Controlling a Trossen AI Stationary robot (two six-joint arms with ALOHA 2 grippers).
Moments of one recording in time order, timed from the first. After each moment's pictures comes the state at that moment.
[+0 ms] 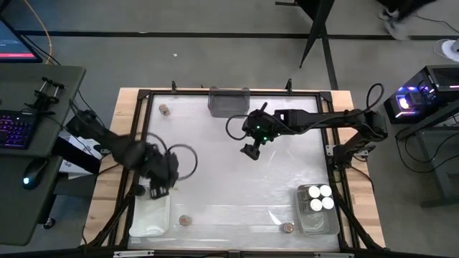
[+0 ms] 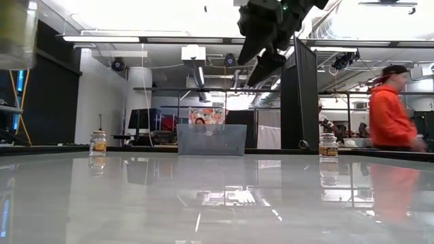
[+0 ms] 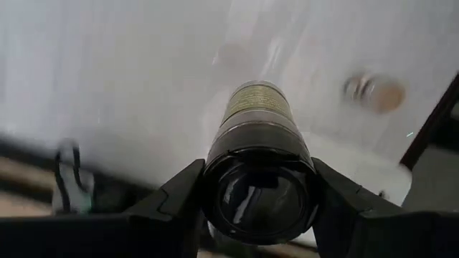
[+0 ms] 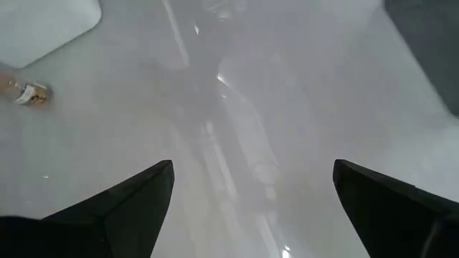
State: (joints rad) left arm -0.51 1.41 1.45 -1.57 -0.04 -0.84; right arm -0.09 1.58 1.29 -0.63 -0.06 0.31
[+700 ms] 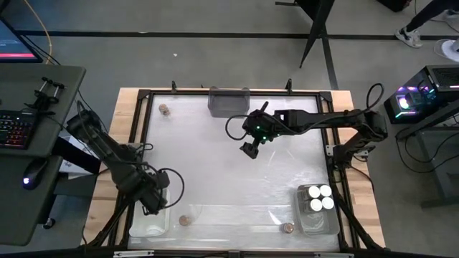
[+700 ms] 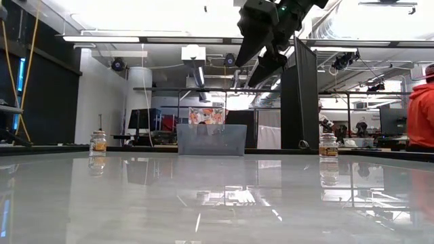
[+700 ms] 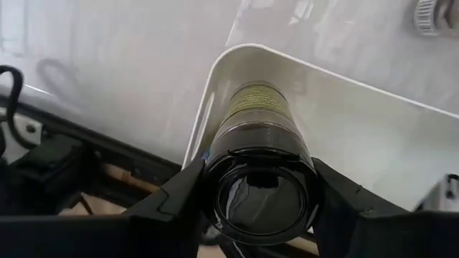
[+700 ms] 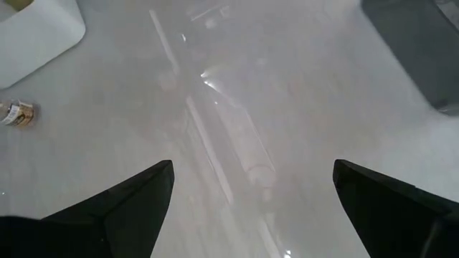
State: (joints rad) left arm -0.77 1.42 1.16 -1.40 0.02 -1.15; right arm -0.09 1.58 1.29 -0.62 -0.01 0.37
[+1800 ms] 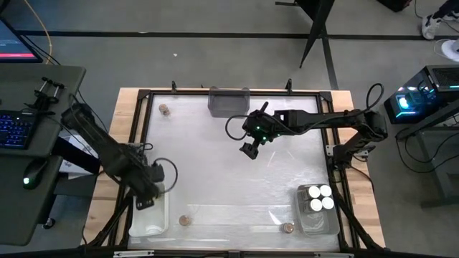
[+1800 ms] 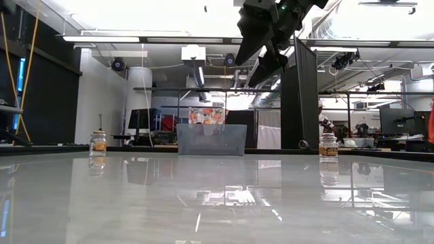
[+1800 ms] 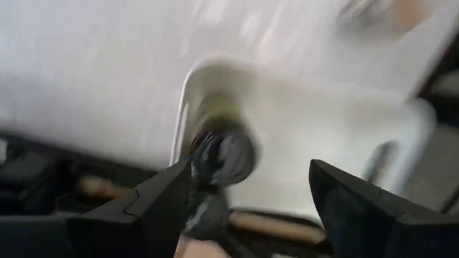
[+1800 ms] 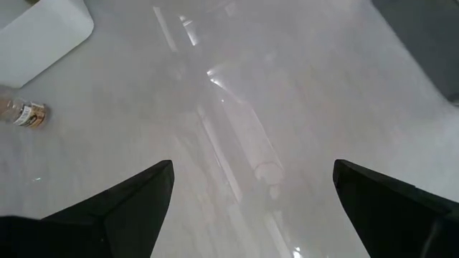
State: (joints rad) left arm -0.73 1.23 1.12 -1.34 0.05 -1.08; right arm -0.09 1.58 1.29 -0.62 -0.03 0.39
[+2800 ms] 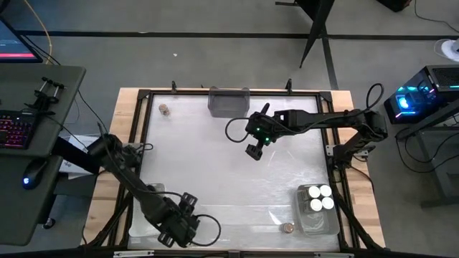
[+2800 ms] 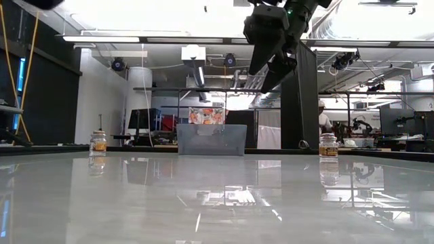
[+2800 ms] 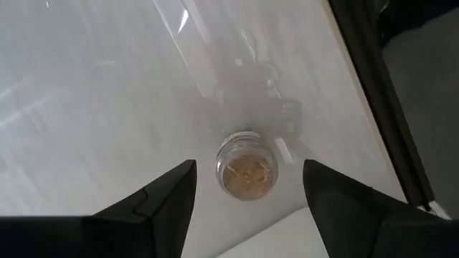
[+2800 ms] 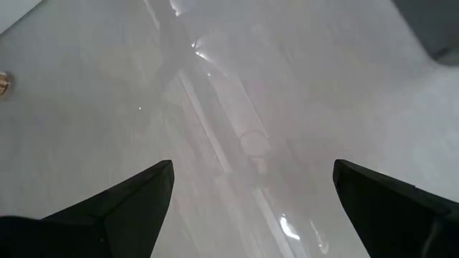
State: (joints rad) left arm -0.77 1.84 1.45 -1.01 -0.07 -0.28; right arm -0.09 1.59 1.29 -0.74 -0.02 0.39
